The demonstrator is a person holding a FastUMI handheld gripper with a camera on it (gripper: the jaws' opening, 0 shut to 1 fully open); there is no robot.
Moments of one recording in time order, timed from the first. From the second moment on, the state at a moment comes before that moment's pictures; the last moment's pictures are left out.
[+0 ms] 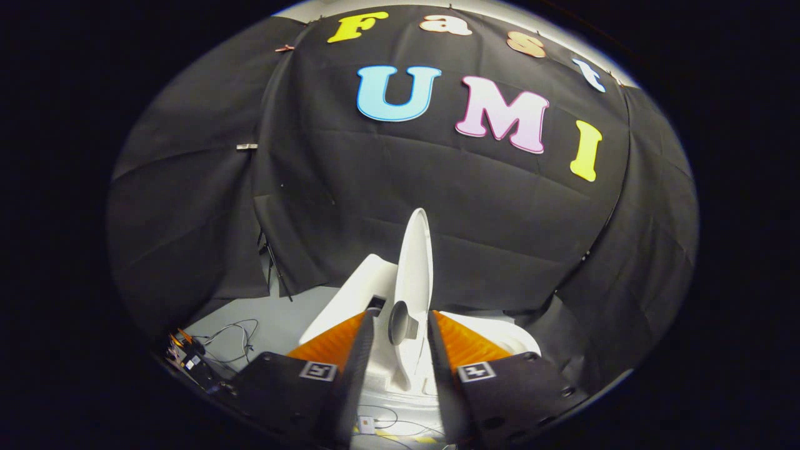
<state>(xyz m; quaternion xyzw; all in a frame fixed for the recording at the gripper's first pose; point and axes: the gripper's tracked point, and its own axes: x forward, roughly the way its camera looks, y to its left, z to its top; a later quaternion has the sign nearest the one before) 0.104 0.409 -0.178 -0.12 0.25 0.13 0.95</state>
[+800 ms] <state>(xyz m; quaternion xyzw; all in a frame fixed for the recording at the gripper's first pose) 0.074 0.310 -0.066 -0.03 0.12 0.16 0.98</state>
